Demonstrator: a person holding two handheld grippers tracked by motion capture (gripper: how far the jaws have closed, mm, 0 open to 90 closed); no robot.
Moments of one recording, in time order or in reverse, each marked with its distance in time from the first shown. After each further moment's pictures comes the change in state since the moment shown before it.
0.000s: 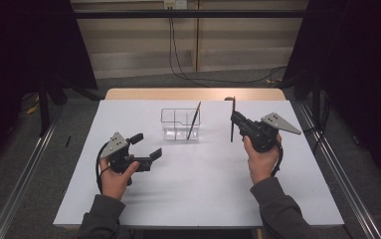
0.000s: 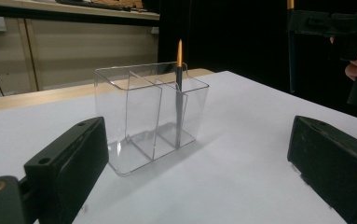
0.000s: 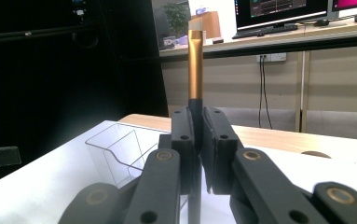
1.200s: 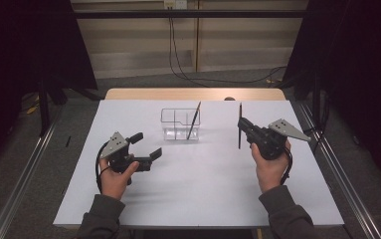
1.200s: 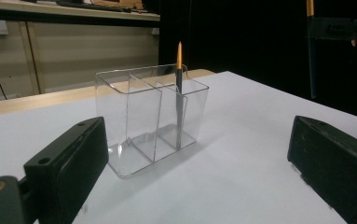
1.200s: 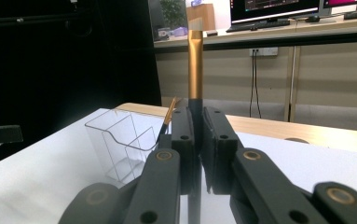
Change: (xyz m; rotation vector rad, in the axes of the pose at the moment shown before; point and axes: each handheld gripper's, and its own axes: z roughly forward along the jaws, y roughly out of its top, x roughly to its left) left arm -0.001 0.003 -0.001 -0.004 -0.004 0.008; right arm 0.001 0.001 -0.027 0.030 -0.028 -0.030
